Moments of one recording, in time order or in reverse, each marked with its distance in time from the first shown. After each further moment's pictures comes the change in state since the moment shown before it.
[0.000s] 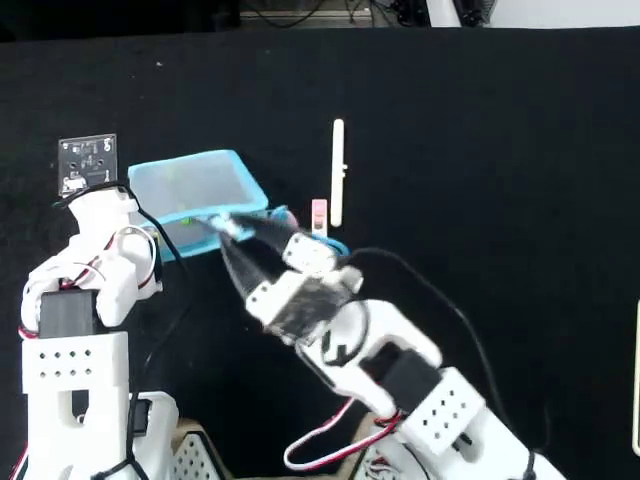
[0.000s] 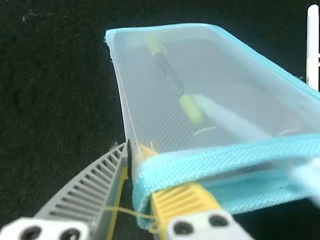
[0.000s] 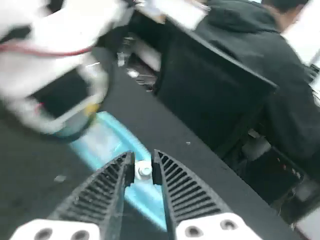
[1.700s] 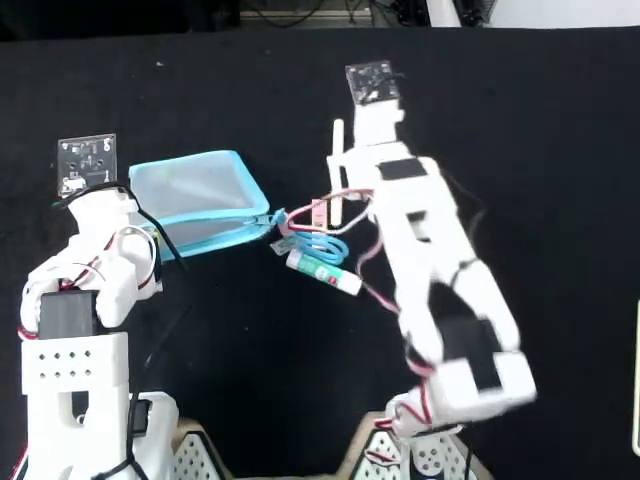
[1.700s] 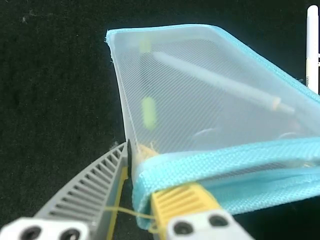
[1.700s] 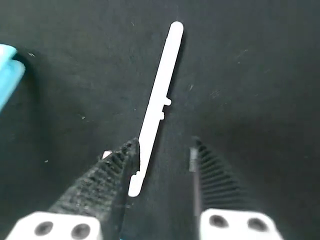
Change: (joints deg) left arm 0.0 0.0 0.0 0.0 0.0; right arm 35.9 78.9 -57.0 27.0 -26.8
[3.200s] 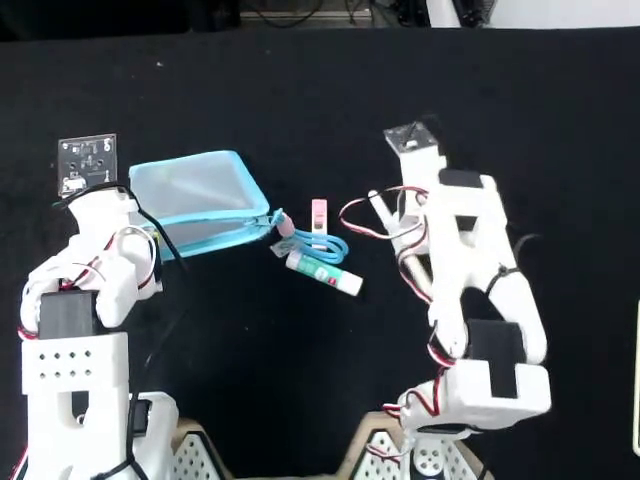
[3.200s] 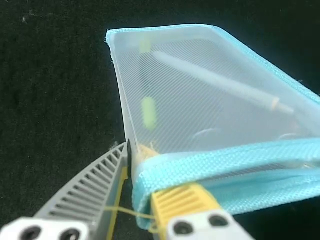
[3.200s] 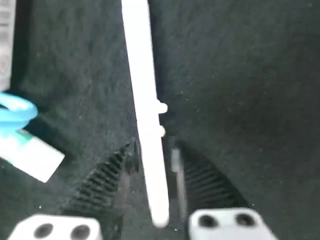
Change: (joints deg) left arm 0.0 0.0 0.0 0.0 0.0; right arm 14.1 -4.4 8.4 21.8 20.7
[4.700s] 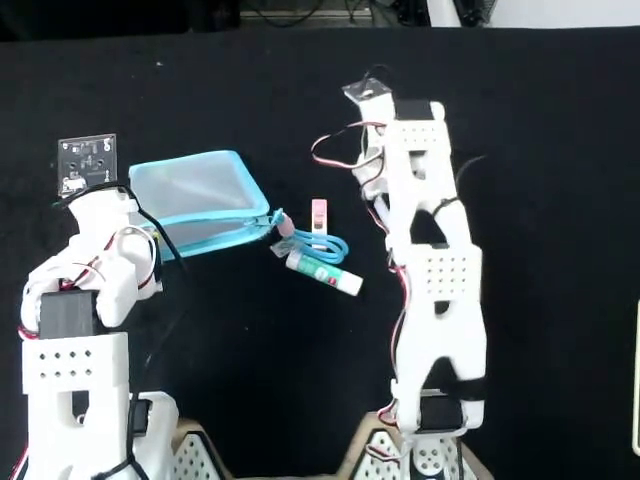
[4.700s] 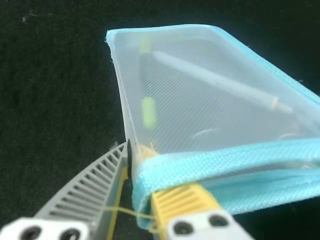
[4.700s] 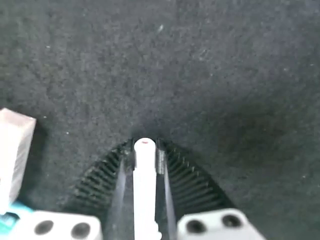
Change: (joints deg) left arm 0.0 0.0 0.0 0.0 0.0; right arm -6.1 56.4 -80.0 28.3 0.1
